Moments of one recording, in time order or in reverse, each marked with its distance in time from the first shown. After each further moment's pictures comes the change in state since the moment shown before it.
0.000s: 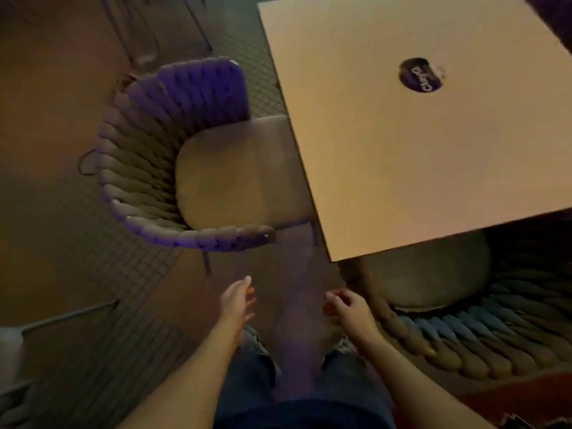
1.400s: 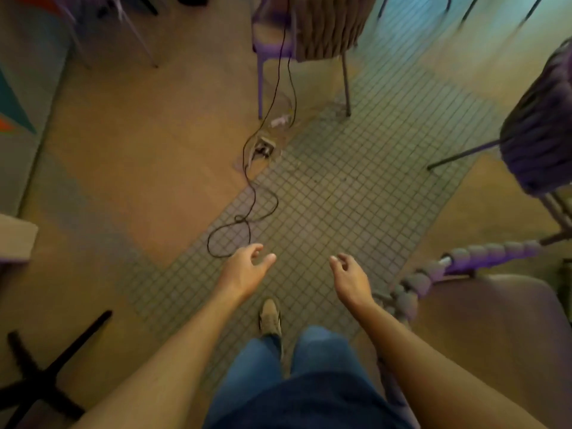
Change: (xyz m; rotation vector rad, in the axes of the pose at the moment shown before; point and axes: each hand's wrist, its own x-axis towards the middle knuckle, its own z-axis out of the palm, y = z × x) left_hand 0.410 0.701 -0.465 0.753 0.001 0.519; right_hand 0.303 -0.611 0.668 -0.193 0.019 -0.090
